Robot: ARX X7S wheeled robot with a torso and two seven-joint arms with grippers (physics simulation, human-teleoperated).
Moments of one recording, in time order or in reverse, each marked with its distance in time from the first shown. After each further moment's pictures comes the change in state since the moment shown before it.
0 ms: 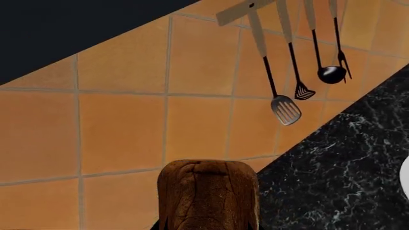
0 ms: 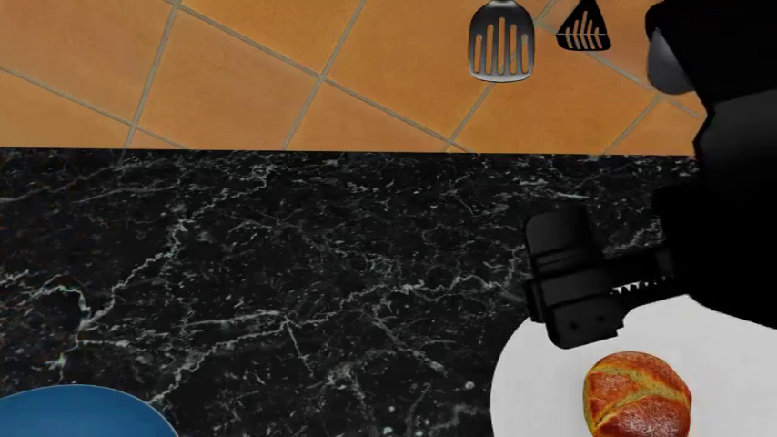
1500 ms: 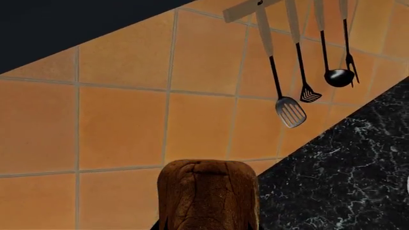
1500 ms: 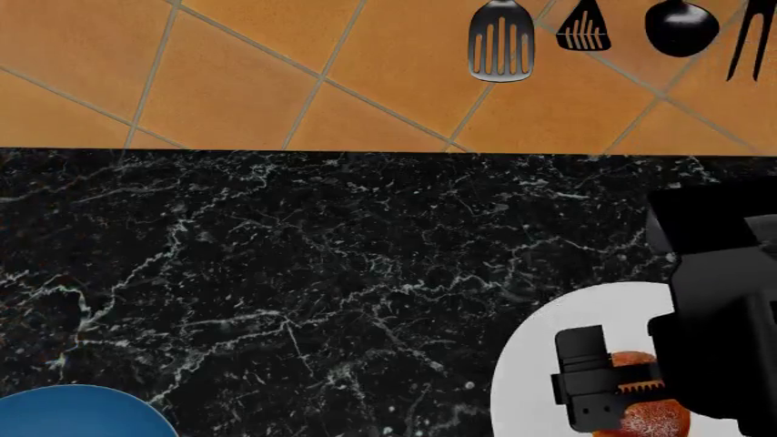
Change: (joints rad) left arm 0.060 0.019 -0.011 -0.004 -0.010 0.039 -0.066; right arm -0.342 -0.009 0.022 0.144 -0.489 -0.026 -0.387
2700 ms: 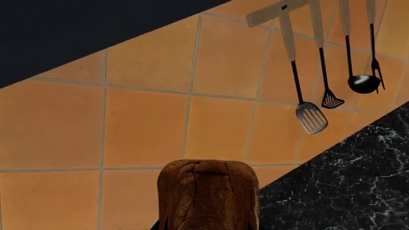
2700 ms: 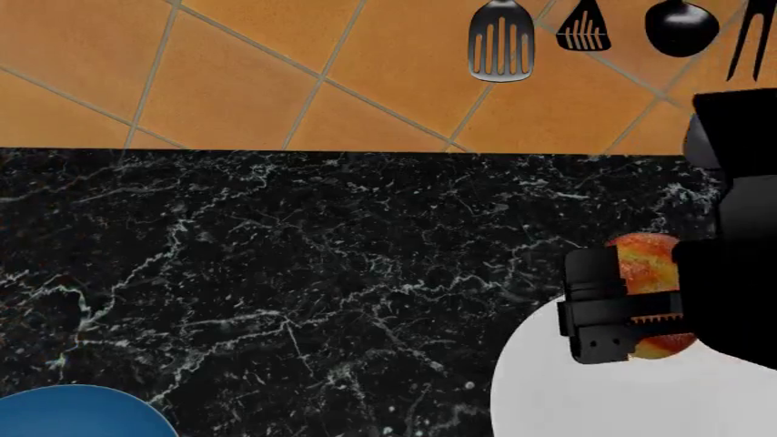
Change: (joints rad) left arm -0.036 0.011 -0.009 -0.037 0.002 -0.033 -0.044; right arm 0.106 0.073 0.051 -0.128 0.122 -0.074 0.044
